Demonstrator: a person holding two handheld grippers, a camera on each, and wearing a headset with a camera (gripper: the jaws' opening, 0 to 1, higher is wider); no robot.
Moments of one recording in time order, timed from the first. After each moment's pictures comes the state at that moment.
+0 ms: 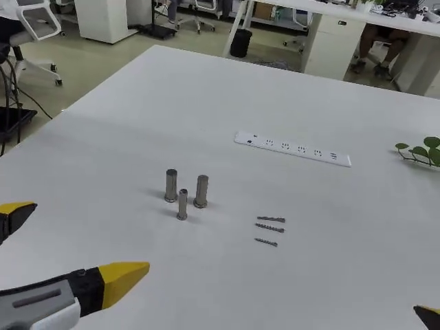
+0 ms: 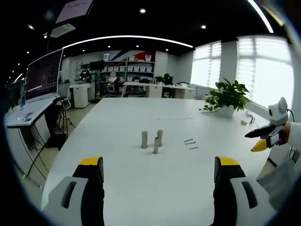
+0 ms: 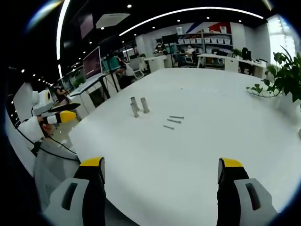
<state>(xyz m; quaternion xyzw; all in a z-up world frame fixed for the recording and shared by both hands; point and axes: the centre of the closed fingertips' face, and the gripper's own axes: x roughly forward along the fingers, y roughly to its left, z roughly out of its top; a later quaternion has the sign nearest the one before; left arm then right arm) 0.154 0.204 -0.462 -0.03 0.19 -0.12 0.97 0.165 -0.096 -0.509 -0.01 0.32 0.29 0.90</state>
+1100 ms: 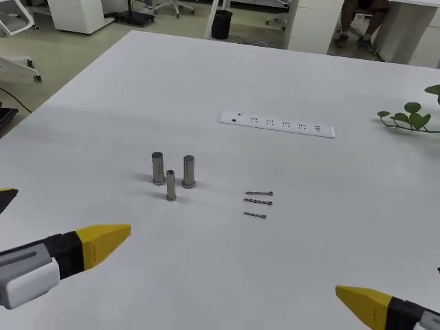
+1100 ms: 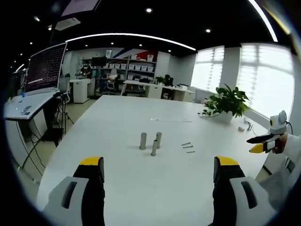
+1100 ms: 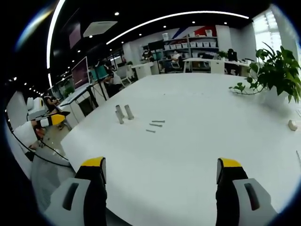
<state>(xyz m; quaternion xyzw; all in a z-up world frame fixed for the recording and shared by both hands) 0.159 0.205 -0.452 -0.07 0.18 -0.13 0.97 0.170 -0.133 -0.497 0.01 0.30 0.23 0.93</state>
